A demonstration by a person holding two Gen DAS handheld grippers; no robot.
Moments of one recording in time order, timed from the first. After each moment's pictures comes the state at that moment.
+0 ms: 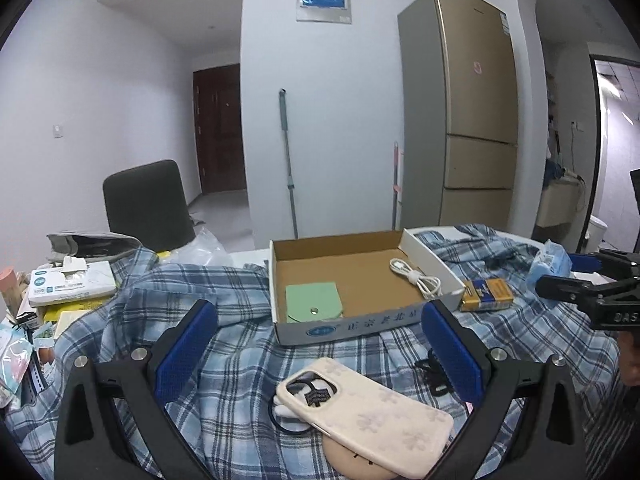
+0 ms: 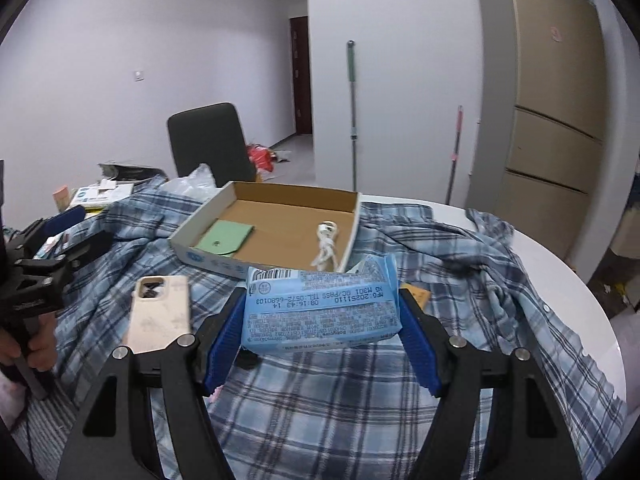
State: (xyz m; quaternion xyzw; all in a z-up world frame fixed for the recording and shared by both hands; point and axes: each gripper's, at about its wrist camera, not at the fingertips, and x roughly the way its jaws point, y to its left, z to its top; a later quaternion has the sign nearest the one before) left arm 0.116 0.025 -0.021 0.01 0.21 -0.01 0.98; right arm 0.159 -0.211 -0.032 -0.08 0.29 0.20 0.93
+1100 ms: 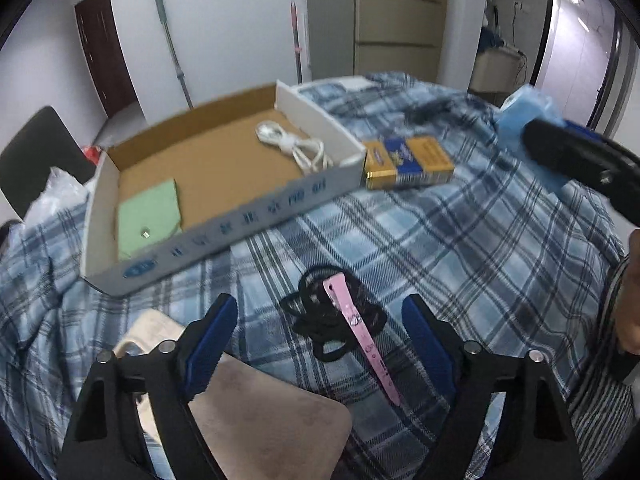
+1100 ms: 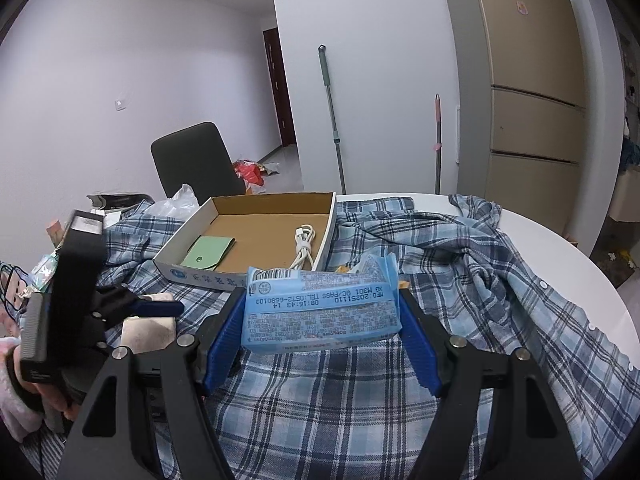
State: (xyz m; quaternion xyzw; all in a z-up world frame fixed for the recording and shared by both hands) left arm 0.202 -0.076 -0.095 0.08 0.45 -0.16 0.88; right arm 0.168 -0.243 -0.039 -0.02 0.28 0.18 0.94
